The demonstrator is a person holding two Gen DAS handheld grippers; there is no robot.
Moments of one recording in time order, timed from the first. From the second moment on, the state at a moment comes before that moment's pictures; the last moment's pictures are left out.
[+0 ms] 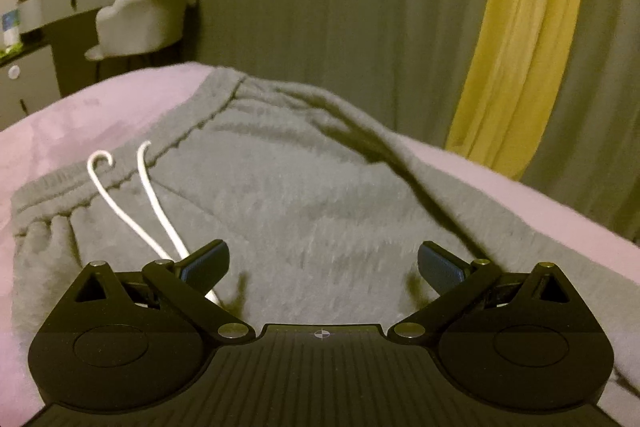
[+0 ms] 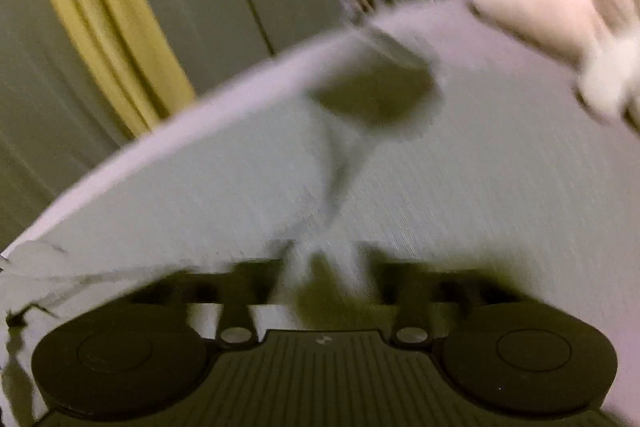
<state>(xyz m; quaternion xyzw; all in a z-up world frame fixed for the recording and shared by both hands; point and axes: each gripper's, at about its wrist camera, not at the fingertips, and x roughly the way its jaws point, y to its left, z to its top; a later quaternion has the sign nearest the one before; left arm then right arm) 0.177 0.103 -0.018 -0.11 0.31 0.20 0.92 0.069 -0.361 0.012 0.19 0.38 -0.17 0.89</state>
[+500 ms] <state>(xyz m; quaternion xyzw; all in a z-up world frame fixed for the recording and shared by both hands) 0.333 0.165 0.003 -0.15 0.41 0.15 0.89 0.101 -0.401 -0.033 0.29 0.34 -0.19 0.87</state>
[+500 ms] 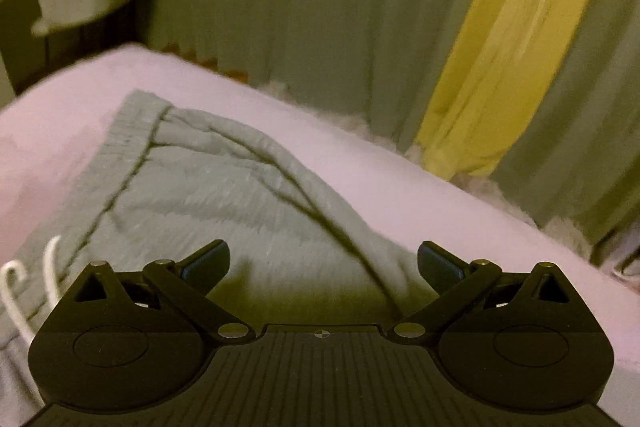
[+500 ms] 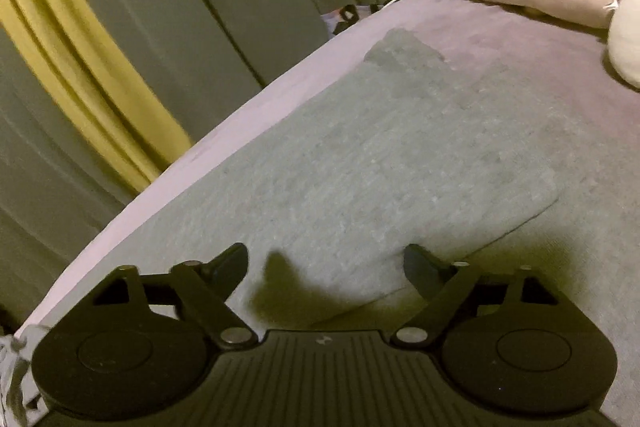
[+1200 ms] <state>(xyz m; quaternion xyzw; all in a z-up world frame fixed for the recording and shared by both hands) 0.371 0.212 -0.041 -0.23 0.44 0.10 0.86 0.033 -0.430 -0.018 0.45 0.31 -0.24 0.81</state>
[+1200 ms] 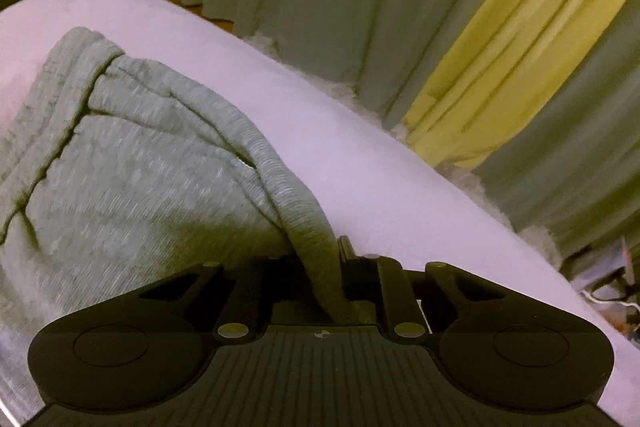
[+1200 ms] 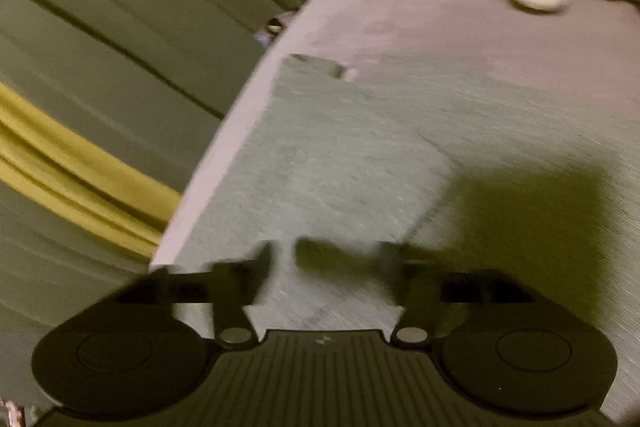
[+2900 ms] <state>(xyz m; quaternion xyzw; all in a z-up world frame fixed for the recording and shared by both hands) 0.065 0.275 -0.048 -0.39 0.42 0.08 0.82 -0.092 -0.486 -0.031 0.52 0.32 -0.18 0.77</state>
